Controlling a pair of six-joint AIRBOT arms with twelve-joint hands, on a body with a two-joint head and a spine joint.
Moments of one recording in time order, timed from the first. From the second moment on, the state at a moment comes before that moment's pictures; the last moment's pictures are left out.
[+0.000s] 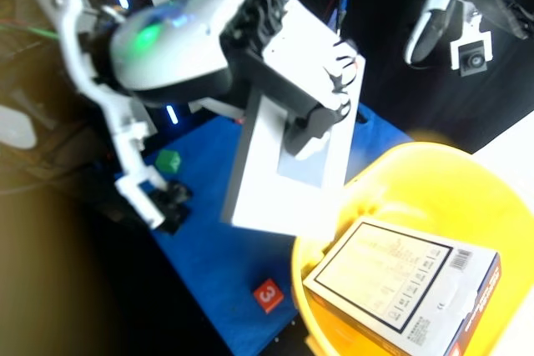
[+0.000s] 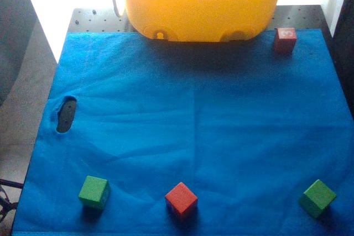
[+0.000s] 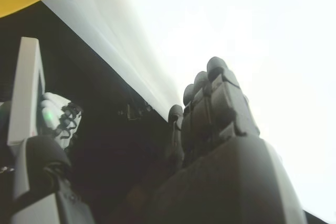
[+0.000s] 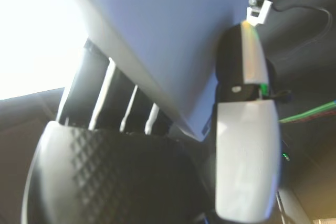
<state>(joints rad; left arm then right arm) 0.35 -1.22 1.77 0.43 -0.78 0.11 -0.33 -1.05 1.21 -0.07 0.77 -1.04</state>
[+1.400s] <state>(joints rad) 0.28 -1.24 1.66 0.43 -1.06 0.11 -0.25 -1.17 1.42 -0.09 0.73 -1.04</state>
